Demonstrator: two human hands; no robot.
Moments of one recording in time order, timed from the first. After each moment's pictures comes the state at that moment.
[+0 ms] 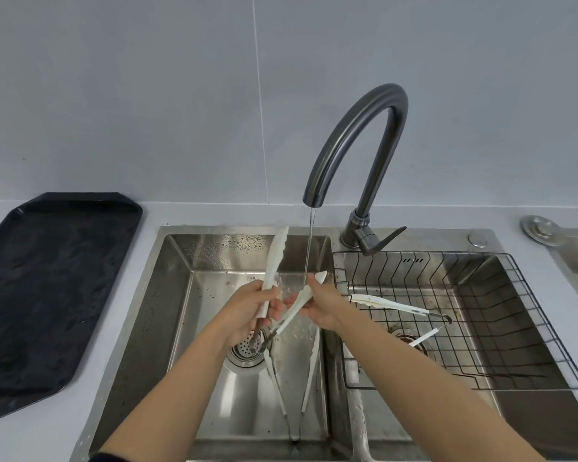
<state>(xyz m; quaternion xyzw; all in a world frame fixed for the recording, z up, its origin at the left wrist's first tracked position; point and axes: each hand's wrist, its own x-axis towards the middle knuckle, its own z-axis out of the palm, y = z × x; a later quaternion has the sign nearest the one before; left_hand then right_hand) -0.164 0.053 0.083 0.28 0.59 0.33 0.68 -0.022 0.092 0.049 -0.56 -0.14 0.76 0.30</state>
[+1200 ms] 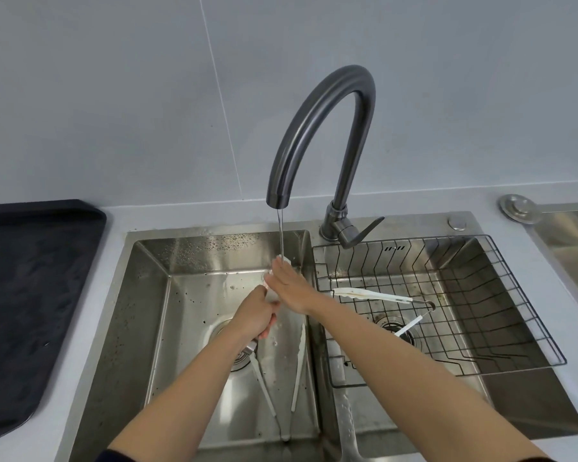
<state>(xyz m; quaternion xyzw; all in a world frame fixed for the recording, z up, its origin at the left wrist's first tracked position) -0.123 0.069 0.053 0.45 0.67 0.14 0.57 -0.019 0.102 0.054 -0.55 -0.68 0.48 -0.02</state>
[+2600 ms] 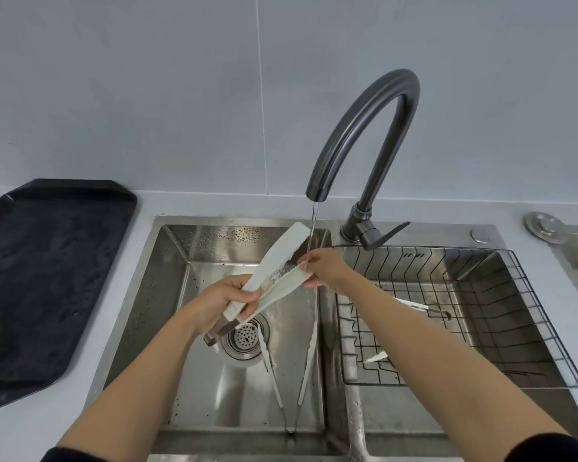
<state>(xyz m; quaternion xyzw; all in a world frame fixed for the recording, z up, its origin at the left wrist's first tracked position) -0.209 0.056 0.080 0.43 0.46 0.27 0.73 -0.006 0.132 0.059 -0.62 -0.48 0.60 0.16</state>
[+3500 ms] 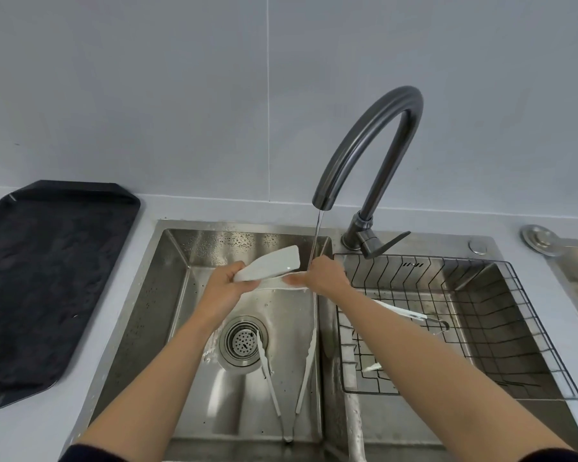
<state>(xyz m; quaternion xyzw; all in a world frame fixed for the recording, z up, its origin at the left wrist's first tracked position) -0.195 0.066 0.077 0.45 0.63 0.39 0.50 -0.020 0.131 0.061 -0.68 -0.63 0.37 0.00</state>
